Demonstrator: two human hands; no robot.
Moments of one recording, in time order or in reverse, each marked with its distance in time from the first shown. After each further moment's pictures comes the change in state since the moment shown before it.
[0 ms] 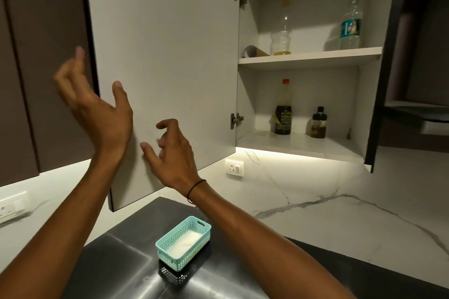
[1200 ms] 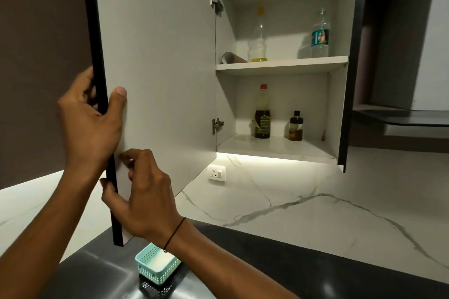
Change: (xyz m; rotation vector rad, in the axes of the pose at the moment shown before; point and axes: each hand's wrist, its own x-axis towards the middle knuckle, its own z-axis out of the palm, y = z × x) left_hand -0.008 0.064 -0.012 -0.252 -0.370 -0.195; right_hand -0.055 -0.044 -0.019 -0.025 0.086 -0.162
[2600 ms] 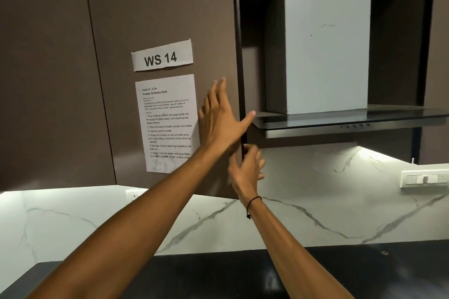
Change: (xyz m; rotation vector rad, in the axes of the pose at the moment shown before) left_hand -0.106 0.144 0.395 0.099 -0.499 0.213; right_hand -0.019 0.173 -0.353 -0.522 0.598 0.722
